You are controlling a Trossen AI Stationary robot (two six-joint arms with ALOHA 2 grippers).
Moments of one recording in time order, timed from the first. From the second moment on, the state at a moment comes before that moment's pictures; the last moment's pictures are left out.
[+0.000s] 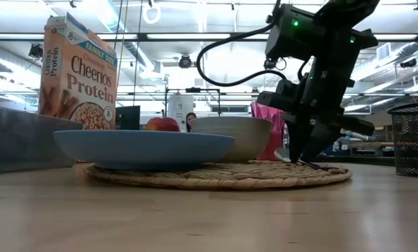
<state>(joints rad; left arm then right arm) -0.55 1.16 1.33 -0.42 -0.56 -0.49 0.14 1.68 0.88 -0.49 0.27 1.47</state>
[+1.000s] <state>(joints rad) -0.42 1.17 1.33 -0.42 -0.52 -0.43 0.20 1.52 1.11 -0.86 0.30 1.37</state>
